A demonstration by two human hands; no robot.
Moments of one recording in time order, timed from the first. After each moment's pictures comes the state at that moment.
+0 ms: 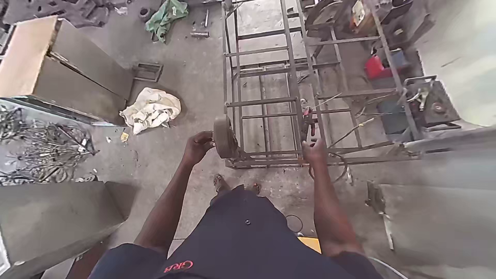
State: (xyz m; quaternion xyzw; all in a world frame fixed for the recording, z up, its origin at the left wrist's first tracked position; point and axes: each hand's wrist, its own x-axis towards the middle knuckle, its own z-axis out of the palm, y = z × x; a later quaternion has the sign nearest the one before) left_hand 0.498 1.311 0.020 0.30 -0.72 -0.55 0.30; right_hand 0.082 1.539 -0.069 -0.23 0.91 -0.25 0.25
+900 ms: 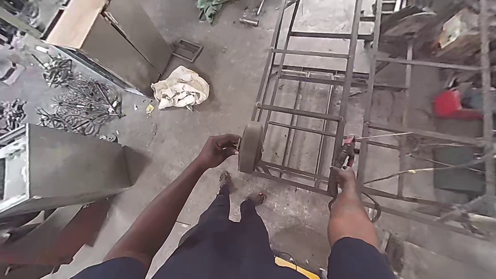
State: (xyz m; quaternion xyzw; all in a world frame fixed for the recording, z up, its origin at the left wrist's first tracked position) left_hand 0.494 1.311 0.021 0.27 -0.74 -0.54 0.28; right_hand -0.016 1.486 -0.207 -0.11 0.90 -0.21 0.36
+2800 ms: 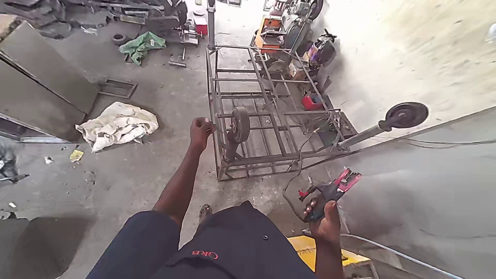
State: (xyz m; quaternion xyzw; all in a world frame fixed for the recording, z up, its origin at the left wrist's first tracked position) left_hand 0.533 1.277 -0.005 0.28 -0.46 -0.72 0.44; right_hand 0.382 1.772 0.051 -0.10 0.56 -0.79 0.24
